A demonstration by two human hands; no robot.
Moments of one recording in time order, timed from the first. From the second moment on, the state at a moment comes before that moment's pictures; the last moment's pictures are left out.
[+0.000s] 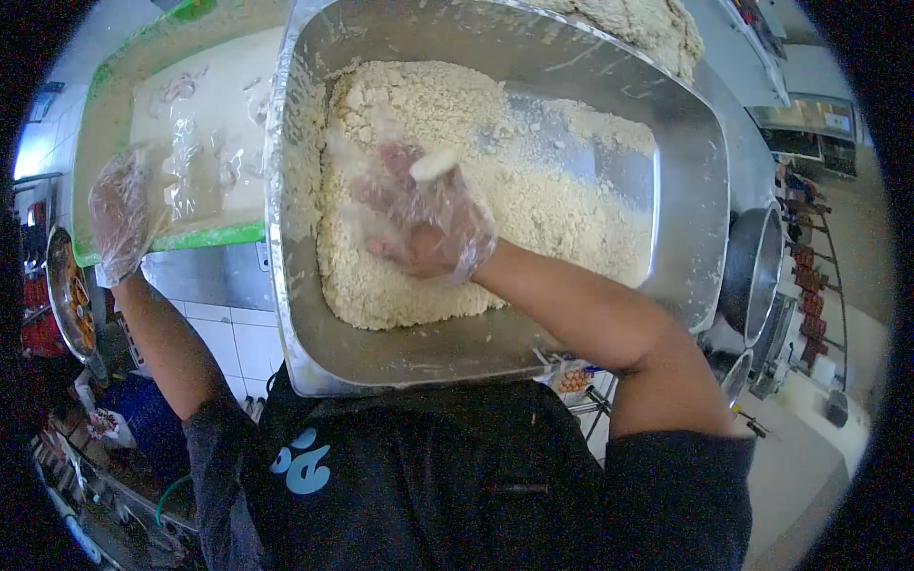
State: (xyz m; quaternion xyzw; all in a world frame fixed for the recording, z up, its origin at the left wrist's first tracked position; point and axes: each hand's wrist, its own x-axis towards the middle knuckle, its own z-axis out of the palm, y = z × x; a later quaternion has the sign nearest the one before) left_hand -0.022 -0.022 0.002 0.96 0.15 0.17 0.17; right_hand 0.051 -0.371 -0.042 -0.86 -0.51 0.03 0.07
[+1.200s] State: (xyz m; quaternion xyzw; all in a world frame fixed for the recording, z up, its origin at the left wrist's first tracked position) left_hand -0.021 -0.043 0.014 0.95 0.17 0.22 0.16; right_hand 0.110 -0.389 -0.053 -0.70 -0.19 0.58 0.36
